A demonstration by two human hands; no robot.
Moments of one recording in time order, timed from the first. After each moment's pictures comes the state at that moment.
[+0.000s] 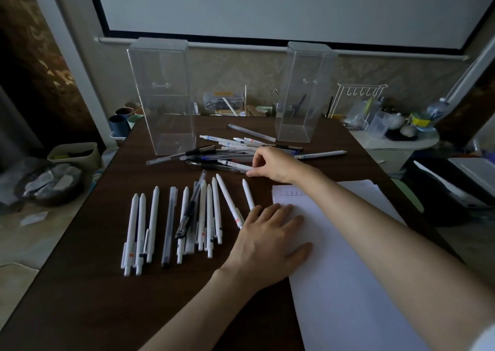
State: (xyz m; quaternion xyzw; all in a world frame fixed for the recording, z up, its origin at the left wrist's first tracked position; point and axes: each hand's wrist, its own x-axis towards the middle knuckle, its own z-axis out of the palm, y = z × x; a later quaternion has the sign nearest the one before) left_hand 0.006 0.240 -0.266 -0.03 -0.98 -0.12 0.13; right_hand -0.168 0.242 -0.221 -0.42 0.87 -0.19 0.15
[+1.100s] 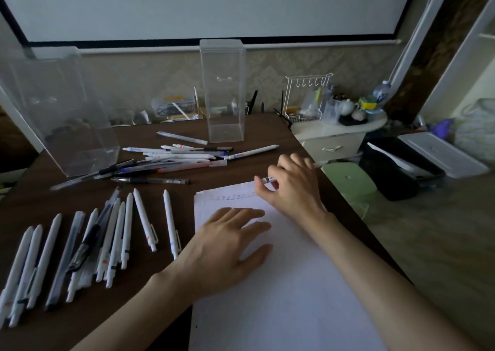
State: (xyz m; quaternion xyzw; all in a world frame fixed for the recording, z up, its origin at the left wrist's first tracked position) left_hand -0.028 0.284 -0.235 -0.14 -0.98 -0.12 0.09; right_hand -0.187 0.403 -0.254 -0.36 0.84 -0.20 -0.35
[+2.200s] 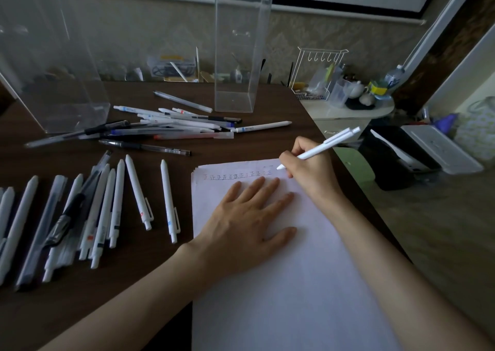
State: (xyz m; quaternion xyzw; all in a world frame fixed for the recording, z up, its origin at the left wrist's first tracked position) left_hand -0.054 0.297 -0.265 -0.09 -0.99 -0.13 0.06; right_hand -0.189 0.400 -0.249 -0.20 0.81 -0.55 0.00
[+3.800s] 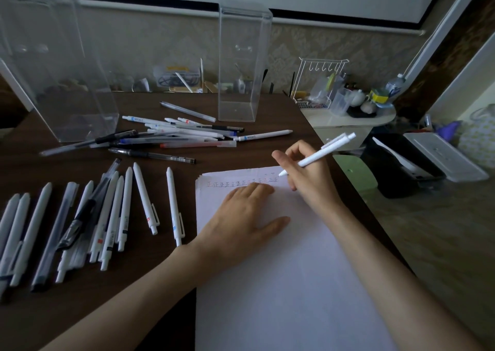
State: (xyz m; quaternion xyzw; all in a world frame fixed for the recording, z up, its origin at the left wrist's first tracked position) left_hand -0.058 0.290 -0.254 -0.03 -0.95 -0.31 0.07; right_hand -0.185 0.403 -0.248 -0.25 0.75 -0.60 0.04
